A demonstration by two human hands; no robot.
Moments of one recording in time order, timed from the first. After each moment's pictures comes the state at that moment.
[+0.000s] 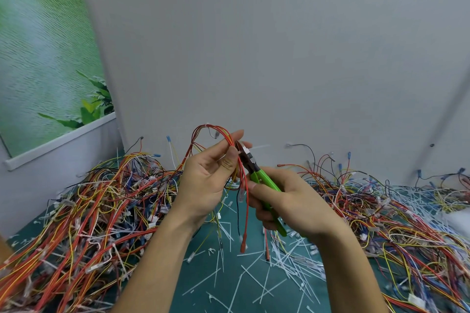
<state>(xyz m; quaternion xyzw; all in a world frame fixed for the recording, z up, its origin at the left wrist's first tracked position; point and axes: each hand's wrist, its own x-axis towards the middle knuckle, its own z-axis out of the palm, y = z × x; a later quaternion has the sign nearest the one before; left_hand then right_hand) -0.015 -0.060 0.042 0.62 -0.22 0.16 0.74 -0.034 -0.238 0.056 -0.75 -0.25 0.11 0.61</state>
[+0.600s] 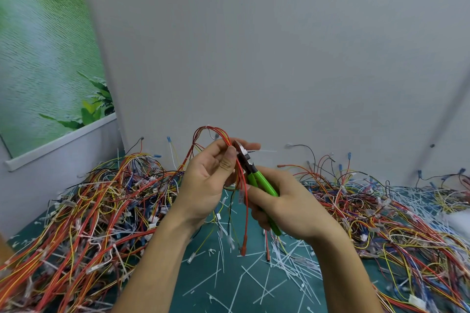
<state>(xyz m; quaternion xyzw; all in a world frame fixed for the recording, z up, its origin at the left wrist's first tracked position) -0.017 -0.059 0.044 0.59 -0.27 0.11 0.75 -0.032 -0.233 0.051 -0.78 -0.27 0.05 0.56</state>
